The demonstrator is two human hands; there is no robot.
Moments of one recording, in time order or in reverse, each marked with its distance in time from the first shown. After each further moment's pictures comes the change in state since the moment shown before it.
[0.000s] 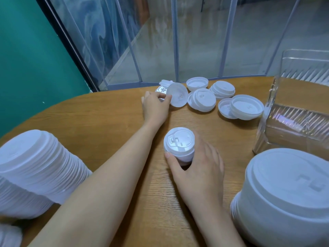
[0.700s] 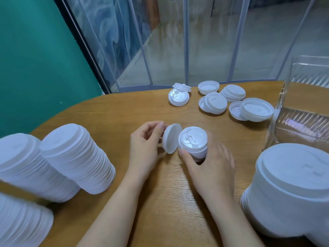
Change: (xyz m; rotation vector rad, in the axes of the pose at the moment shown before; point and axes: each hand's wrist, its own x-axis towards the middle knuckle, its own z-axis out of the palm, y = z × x) left_hand -0.144 0.003 -0.110 -0.598 -0.023 -0.107; right_hand 0.001 0.000 -0.003 0.037 -0.035 0.005
